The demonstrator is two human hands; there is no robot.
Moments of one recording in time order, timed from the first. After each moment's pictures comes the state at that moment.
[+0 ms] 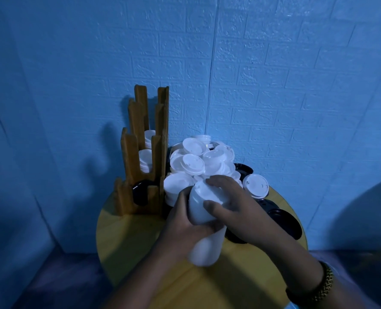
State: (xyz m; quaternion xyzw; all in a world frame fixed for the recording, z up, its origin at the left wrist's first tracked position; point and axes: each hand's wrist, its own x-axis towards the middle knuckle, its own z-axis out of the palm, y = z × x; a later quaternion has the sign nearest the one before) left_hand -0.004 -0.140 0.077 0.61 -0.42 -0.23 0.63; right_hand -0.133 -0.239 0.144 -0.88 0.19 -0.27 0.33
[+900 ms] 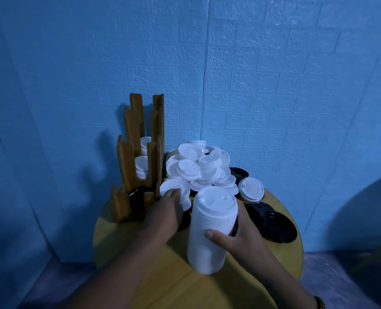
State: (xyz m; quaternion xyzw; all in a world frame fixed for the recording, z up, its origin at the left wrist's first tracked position) left_hand 0.048 -0.164 0.093 0.84 -0.48 -0.02 0.24; right_hand -0.157 -0.235 0.091 -0.79 0.22 -0.32 0.47
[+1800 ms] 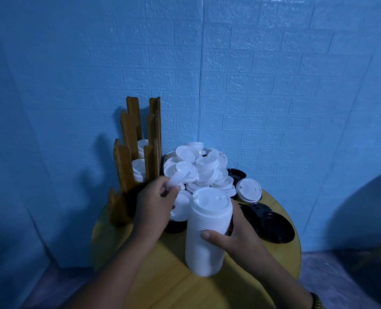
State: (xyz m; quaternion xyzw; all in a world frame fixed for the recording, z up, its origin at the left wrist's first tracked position) left_hand 0.045 -0.151 0.112 0.69 -0.39 0.01 0.61; right_hand -0.154 -0.238 0.096 -0.80 0.19 -0.31 0.48
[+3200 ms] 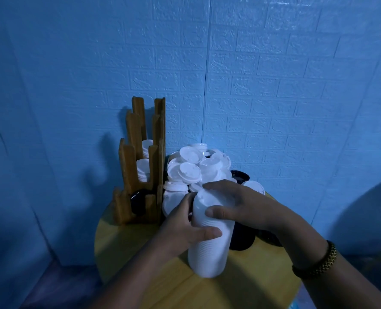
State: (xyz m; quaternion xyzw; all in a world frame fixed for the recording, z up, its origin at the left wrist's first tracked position) left_hand 0.011 -0.141 0.099 0.58 -0.49 -0.32 0.56; right_hand -0.144 -0.264 0.183 -0.91 0.17 -0.13 0.34
